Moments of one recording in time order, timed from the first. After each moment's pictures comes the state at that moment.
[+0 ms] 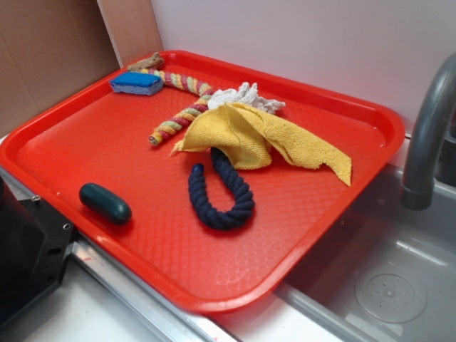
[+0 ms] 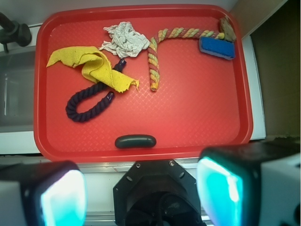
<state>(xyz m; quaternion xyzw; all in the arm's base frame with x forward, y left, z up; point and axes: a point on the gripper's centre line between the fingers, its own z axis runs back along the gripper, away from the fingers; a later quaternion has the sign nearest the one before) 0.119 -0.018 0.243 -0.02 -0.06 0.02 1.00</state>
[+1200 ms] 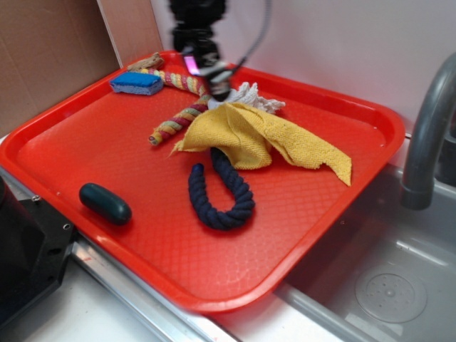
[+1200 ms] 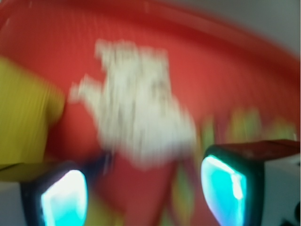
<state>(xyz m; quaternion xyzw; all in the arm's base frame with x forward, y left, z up) 0.313 -0.018 0.055 -0.06 -0.07 -0.21 0.97</state>
